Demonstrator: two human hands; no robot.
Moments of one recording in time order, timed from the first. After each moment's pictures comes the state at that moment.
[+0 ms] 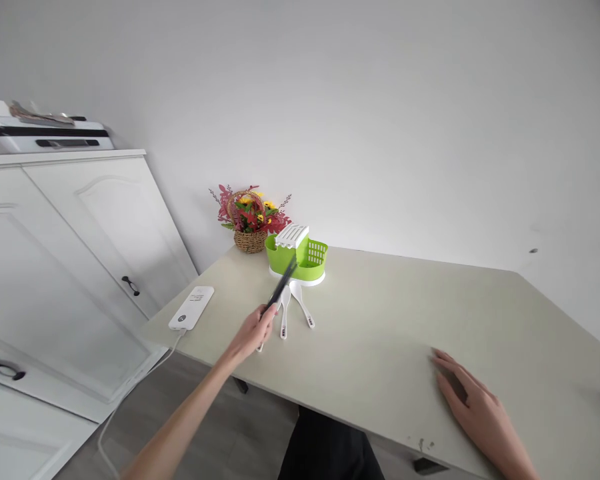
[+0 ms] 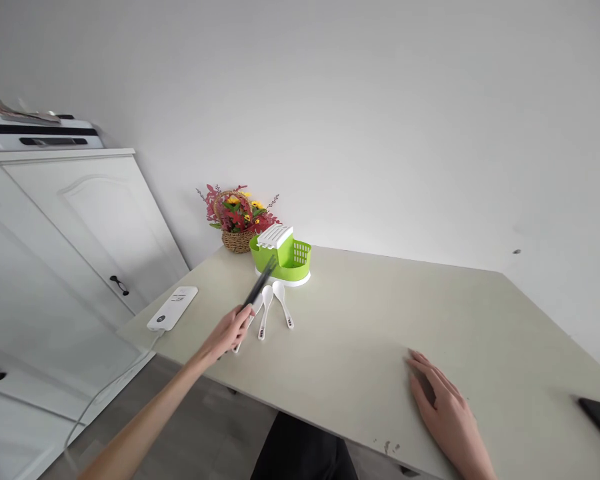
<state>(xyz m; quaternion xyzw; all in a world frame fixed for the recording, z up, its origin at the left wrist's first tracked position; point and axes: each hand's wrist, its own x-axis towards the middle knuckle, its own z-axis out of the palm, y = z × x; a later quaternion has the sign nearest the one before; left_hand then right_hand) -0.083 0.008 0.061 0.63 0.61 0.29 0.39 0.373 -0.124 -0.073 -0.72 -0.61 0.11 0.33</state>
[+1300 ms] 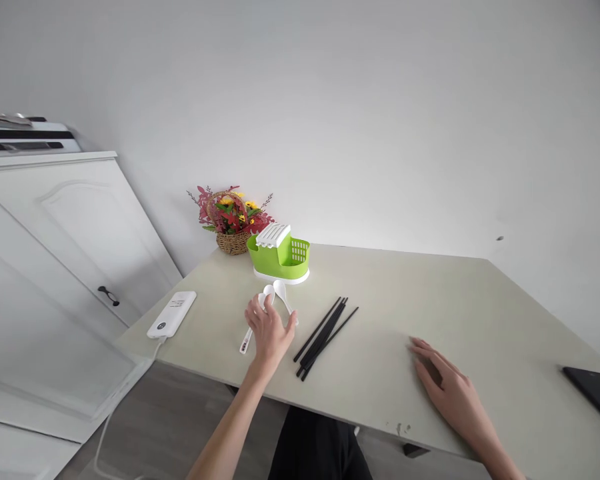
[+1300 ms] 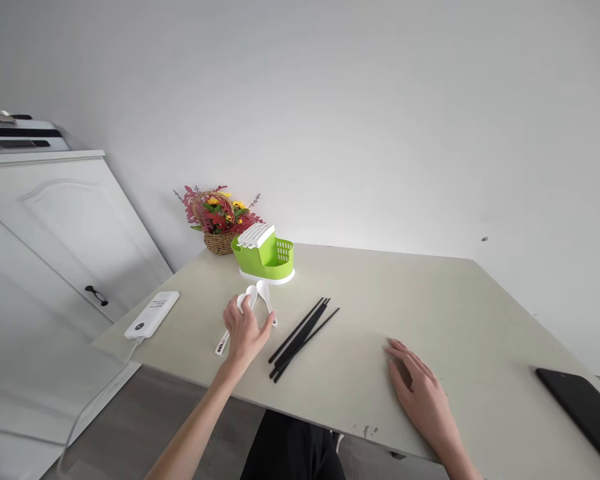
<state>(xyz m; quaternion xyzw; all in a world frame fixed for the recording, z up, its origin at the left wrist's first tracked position) 0.012 0.023 0.001 0.68 0.65 0.32 -0.12 0.371 -0.125 -0.061 -0.71 -0.60 0.13 0.33</state>
